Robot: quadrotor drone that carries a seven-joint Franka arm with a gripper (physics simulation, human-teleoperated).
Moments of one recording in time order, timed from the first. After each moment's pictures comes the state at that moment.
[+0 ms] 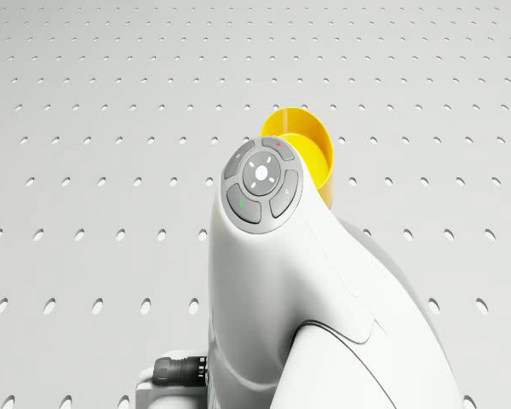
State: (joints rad) arm -1.20 -1.57 1.39 -2.84 -1.74 1.63 1.68
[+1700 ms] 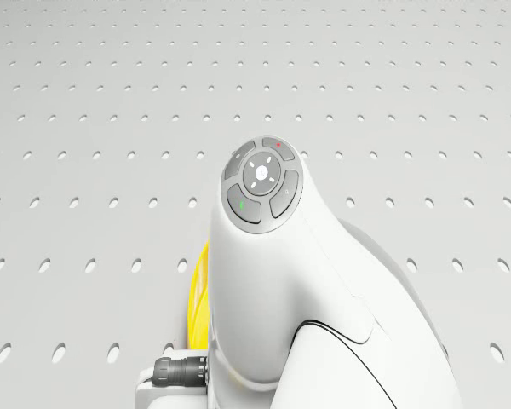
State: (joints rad) arm -1.20 -1.58 1.39 -2.84 -1.73 1.63 1.68
